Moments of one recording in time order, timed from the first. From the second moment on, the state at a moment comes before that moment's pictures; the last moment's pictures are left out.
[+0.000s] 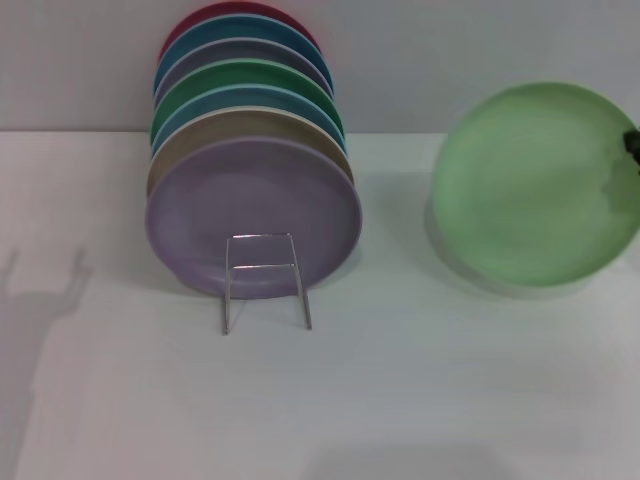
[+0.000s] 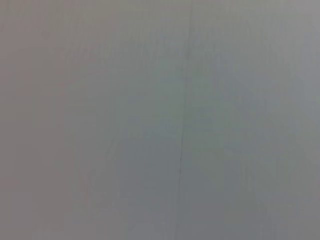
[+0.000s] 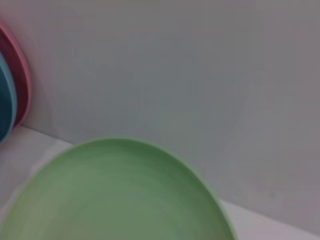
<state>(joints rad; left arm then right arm) -0.29 -2.07 -0.70 -0.23 2.08 1.61 -0.16 0.32 2.08 2.00 1.52 -2.56 1.01 -0.69</state>
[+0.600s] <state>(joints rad) -0.29 -2.07 -0.70 -0.23 2.08 1.61 -0.16 0.21 2.08 1.73 1.54 -2.54 0.63 -0.72</state>
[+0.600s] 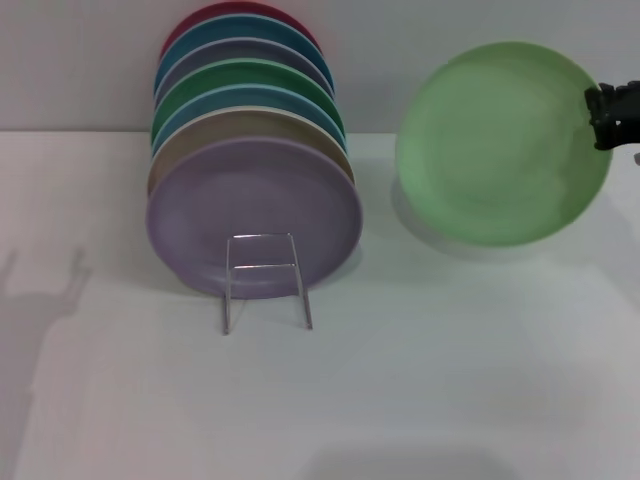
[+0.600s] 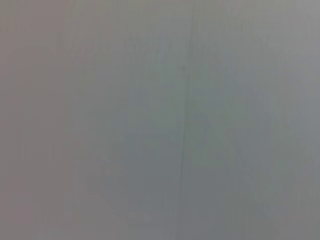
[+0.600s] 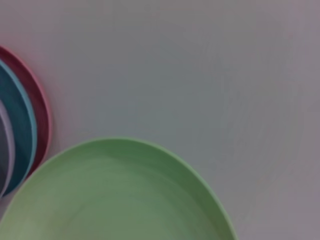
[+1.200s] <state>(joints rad) -0.29 -2.07 -0.71 -0.23 2.08 1.61 -0.16 0.08 2.08 1.50 1.52 -2.54 0.18 -0.73</state>
